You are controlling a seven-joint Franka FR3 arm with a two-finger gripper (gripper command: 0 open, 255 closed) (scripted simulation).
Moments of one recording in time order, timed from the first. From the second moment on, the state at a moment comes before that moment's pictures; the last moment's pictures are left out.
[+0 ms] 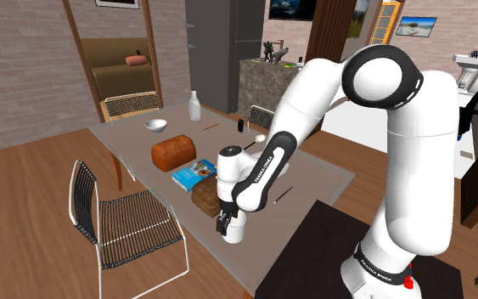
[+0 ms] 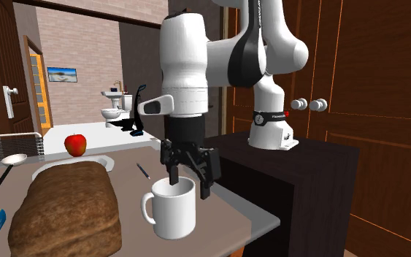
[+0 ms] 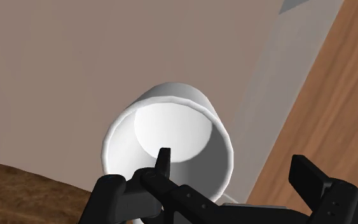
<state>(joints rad) 0.04 0.35 0.19 -2.44 -0.17 2.76 0.16</state>
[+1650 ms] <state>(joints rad) 0.06 0.40 0.17 -2.44 -0.19 2.81 0.18</state>
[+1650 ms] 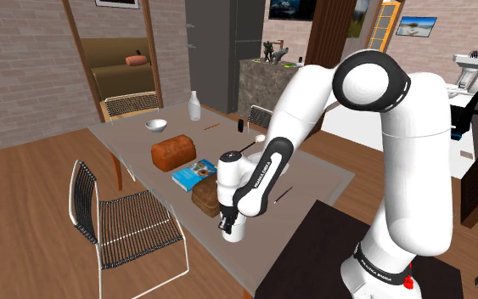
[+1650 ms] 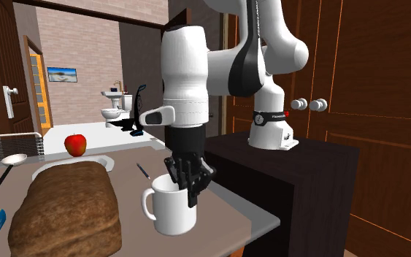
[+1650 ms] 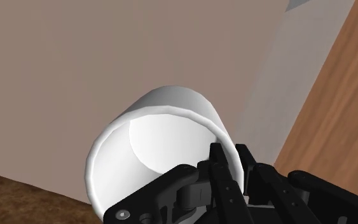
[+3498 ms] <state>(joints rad) -0.01 0.02 0.27 -2.45 0.00 2.45 0.05</state>
